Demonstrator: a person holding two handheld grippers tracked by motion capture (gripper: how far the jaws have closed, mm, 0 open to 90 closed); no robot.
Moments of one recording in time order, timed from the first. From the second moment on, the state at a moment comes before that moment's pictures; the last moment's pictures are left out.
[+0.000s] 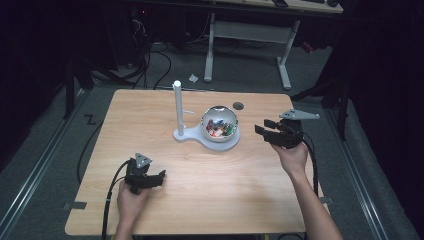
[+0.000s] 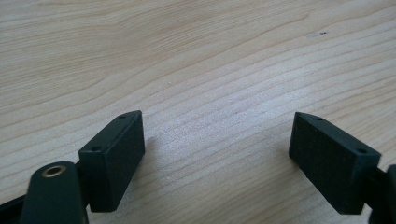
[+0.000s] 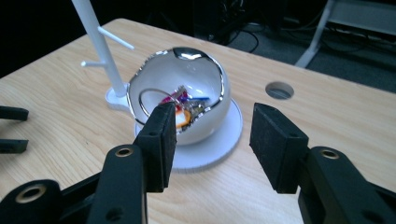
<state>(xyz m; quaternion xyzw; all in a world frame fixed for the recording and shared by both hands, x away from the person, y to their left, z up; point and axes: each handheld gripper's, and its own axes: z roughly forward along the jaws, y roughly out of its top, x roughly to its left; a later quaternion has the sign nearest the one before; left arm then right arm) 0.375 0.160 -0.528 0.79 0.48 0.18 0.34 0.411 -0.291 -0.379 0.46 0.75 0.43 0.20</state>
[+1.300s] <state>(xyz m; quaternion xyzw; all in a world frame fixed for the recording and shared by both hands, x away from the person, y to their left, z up) 0.375 0.160 -0.528 0.79 0.48 0.18 0.34 0.348 -0.312 -0.386 0.47 0.73 0.44 0.23</state>
